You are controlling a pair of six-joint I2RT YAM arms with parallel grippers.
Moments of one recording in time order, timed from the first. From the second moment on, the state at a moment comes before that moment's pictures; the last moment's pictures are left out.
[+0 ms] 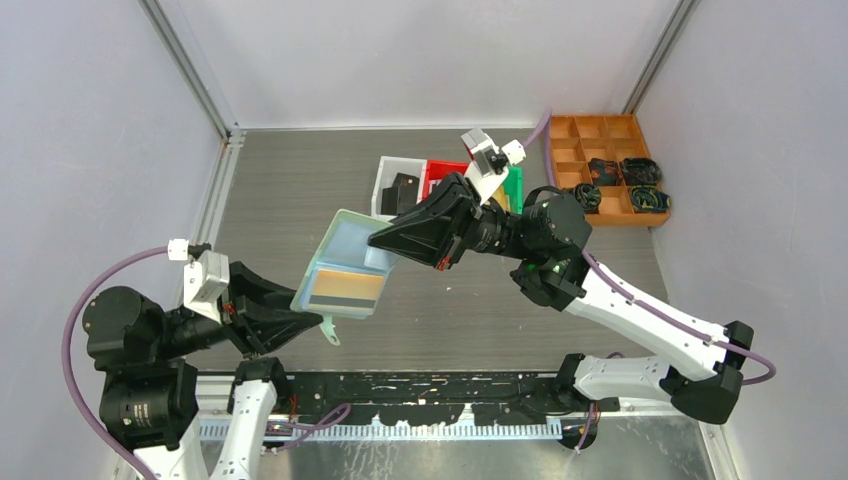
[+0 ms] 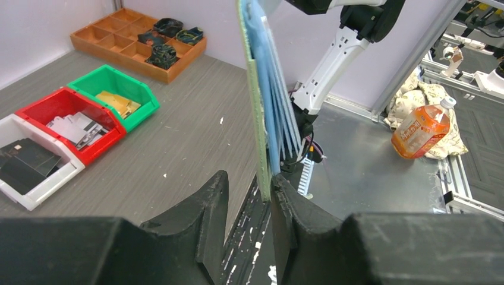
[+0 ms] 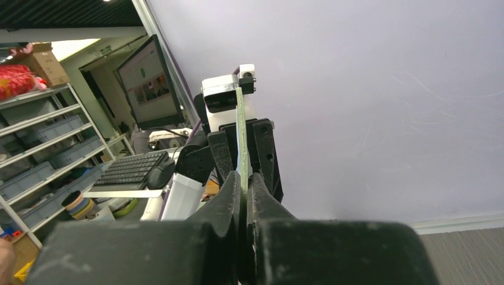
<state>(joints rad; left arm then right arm) 0.12 0.49 1.31 -0.80 1.35 -0.19 1.01 1.13 1.22 0.49 -0.53 0.71</state>
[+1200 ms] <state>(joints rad) 0.12 0.49 1.26 -0.40 1.35 -0.59 1.01 1.19 1.21 0.57 -0.53 0.76</state>
